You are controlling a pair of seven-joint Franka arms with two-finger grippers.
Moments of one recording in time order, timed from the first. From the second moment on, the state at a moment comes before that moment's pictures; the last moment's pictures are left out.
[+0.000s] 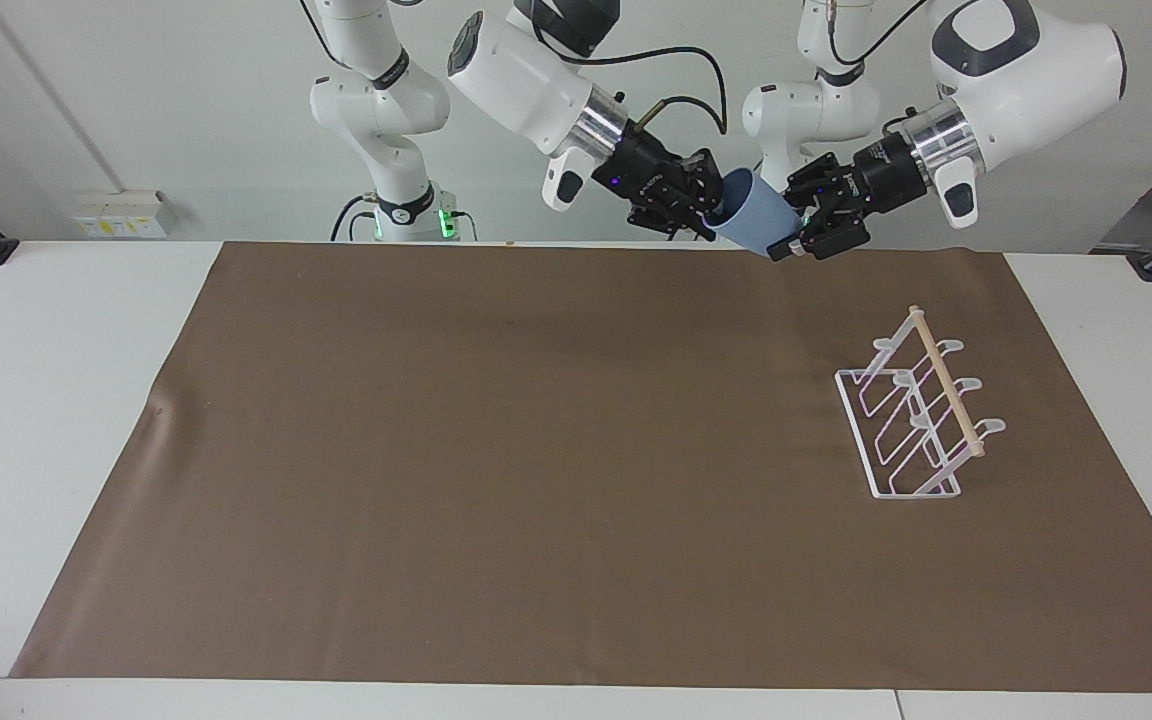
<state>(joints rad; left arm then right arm) -0.03 -0.21 -0.06 -1.94 -0.93 1.72 -1.36 0.02 0.06 0.67 -1.78 0.89 2.43 0.48</state>
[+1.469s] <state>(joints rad) -0.07 -0.16 -0.08 -1.87 -0.13 2.01 -1.11 0.00 0.11 0.57 -1.71 0.56 2.41 0.11</state>
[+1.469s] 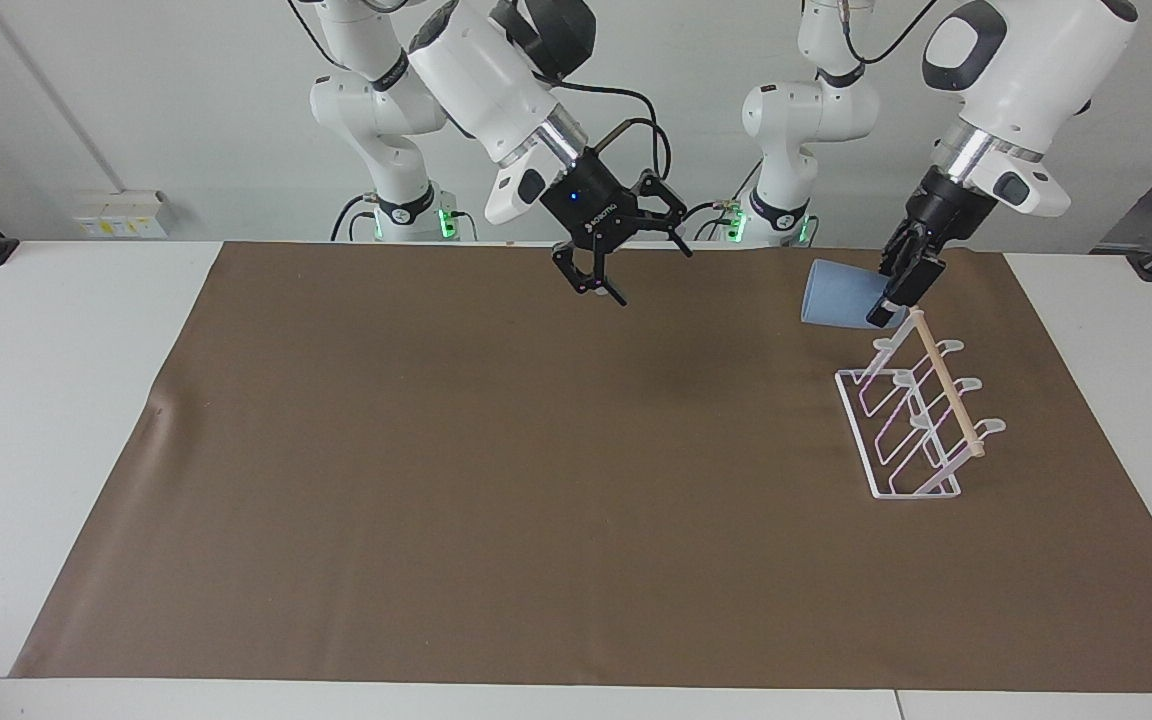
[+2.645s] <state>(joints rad) -0.08 0.03 -0.07 -1.86 0.73 2.32 -1.04 -0.01 0.15 0.40 -1.44 0.23 1.78 -0.16</state>
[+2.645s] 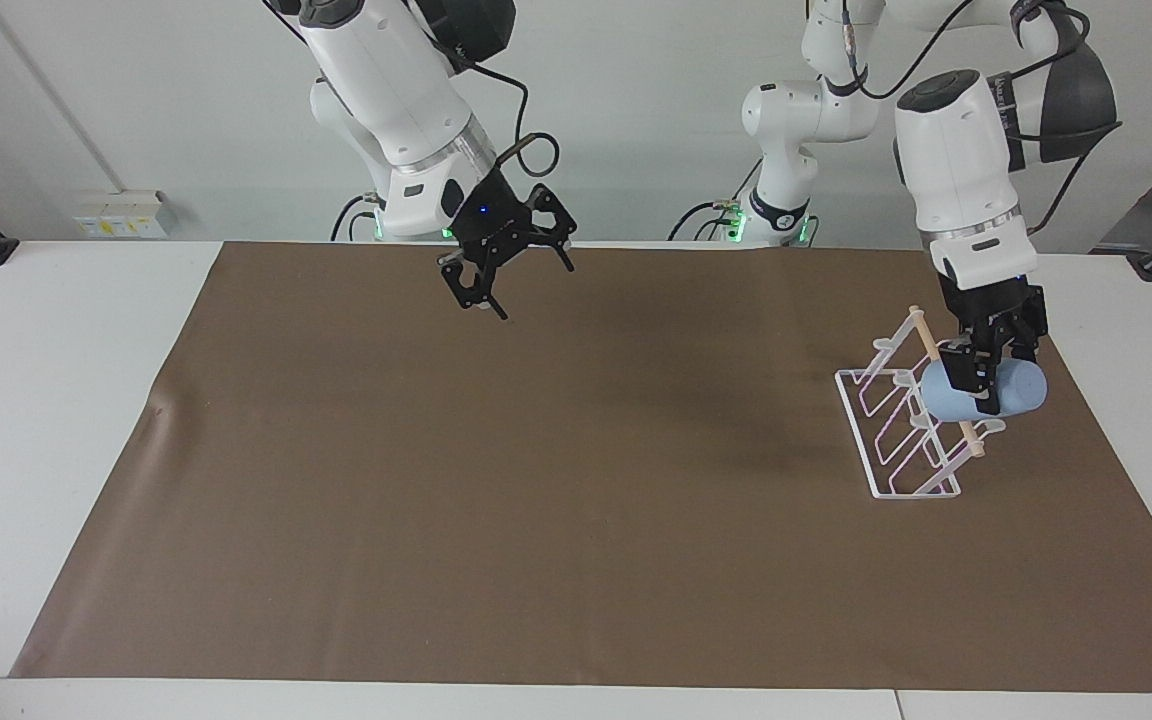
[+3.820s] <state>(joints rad) -0.06 0.02 -0.07 -2.06 0.88 2.49 -1.19 -0.01 0.09 0.01 -1.39 0.08 1.55 -0.32</state>
